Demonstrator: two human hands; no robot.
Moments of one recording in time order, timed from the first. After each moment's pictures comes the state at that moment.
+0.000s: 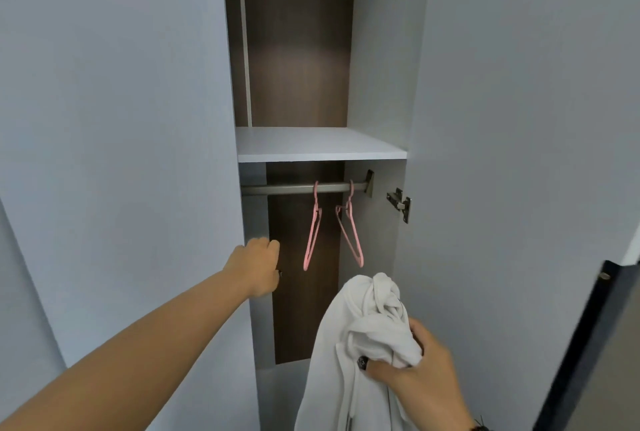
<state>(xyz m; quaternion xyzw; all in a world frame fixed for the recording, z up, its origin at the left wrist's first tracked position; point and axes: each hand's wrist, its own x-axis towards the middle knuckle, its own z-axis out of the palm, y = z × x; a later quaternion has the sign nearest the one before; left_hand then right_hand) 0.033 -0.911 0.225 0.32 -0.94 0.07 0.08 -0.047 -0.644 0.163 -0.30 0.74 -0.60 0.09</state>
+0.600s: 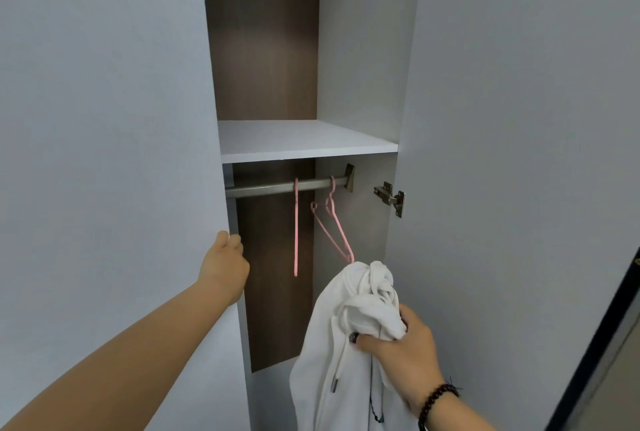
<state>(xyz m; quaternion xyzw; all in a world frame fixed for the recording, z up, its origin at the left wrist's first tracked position) 0.022 -1.007 0.193 0.25 -0.87 0.43 -0.06 -0.039 -0.715 0.153 -0.18 0.74 -0.64 0.09</state>
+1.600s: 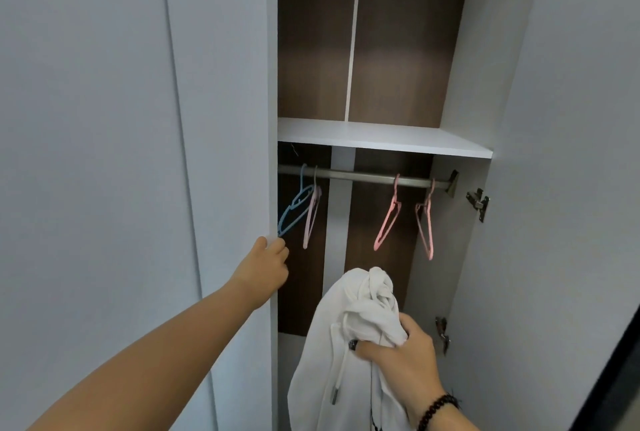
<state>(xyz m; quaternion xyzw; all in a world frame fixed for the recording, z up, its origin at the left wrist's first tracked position) 0.186 -0.830 0.199 0.33 -0.84 0.41 -0.09 0.026 -0.631 0.162 -0.35 0.66 -0.60 0.28</state>
